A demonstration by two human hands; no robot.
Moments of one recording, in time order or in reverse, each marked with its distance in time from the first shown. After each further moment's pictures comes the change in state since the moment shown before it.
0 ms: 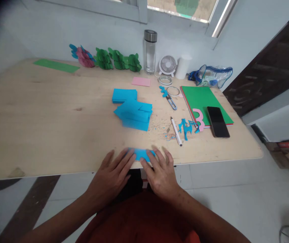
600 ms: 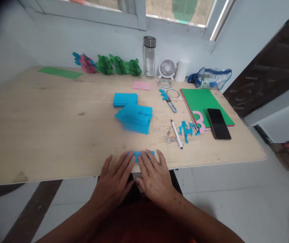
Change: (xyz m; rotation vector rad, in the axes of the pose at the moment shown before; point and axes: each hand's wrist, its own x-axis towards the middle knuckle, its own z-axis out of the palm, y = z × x) left_hand 0.004 0.011 0.004 0.014 0.063 -0.093; right_hand 0.021 -0.012 -0.003 0.033 -0.165 -0.030
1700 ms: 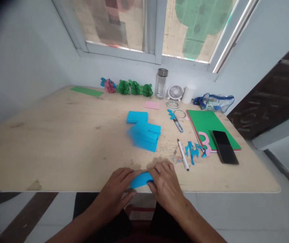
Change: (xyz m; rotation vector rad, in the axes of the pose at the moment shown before) left_hand 0.025 -0.025 -0.029 -0.446 -0.026 -0.108; right_hand 0.033 0.030 -0.018 0.187 0.025 0.049
